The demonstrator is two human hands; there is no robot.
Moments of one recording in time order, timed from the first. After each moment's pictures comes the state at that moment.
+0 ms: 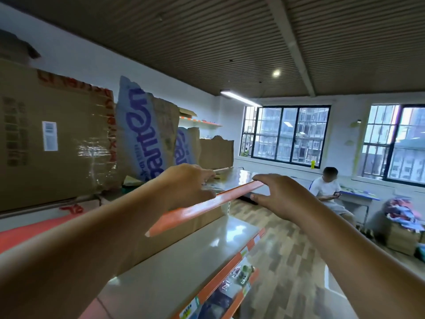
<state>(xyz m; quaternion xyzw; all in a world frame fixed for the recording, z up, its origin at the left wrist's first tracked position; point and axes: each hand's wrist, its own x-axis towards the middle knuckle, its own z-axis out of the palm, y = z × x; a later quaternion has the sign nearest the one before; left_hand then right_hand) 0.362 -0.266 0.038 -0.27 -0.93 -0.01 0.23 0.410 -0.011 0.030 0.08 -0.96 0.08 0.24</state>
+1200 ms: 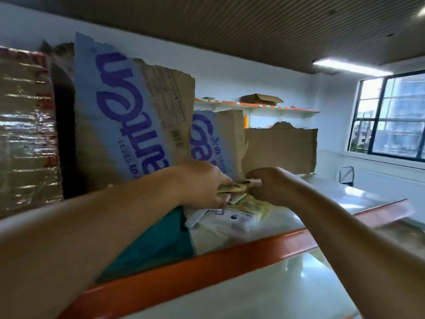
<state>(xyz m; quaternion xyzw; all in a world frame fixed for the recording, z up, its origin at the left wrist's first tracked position) 0.071 -0.187 0.036 -0.08 -0.99 0.10 0.10 -0.046 0.002 0.010 0.32 -0.93 0.17 0.11</state>
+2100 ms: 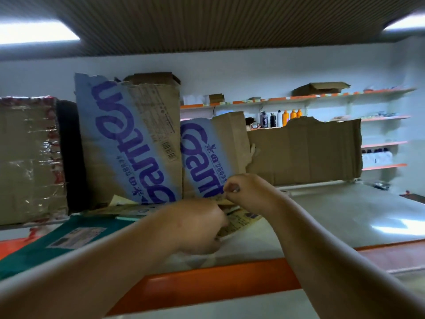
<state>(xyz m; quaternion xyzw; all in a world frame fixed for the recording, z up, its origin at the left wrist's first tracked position) 0.035 -0.079 0.004 0.05 -0.98 0.20 -0.02 -0.130 0.010 -0.004 0.51 -0.79 0.33 0.01</state>
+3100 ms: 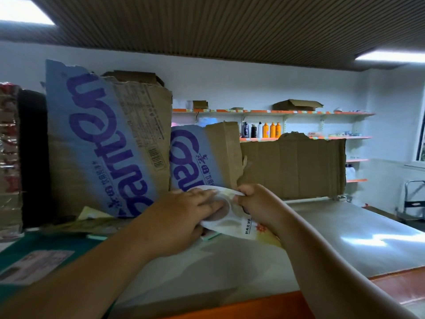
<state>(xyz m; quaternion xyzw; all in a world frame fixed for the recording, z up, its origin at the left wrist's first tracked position) 0.008 -0.161 -0.007 -0.07 -0.96 0.14 0.25 -0.146 0.003 0.000 0.41 -0.80 0.43 -0.02</state>
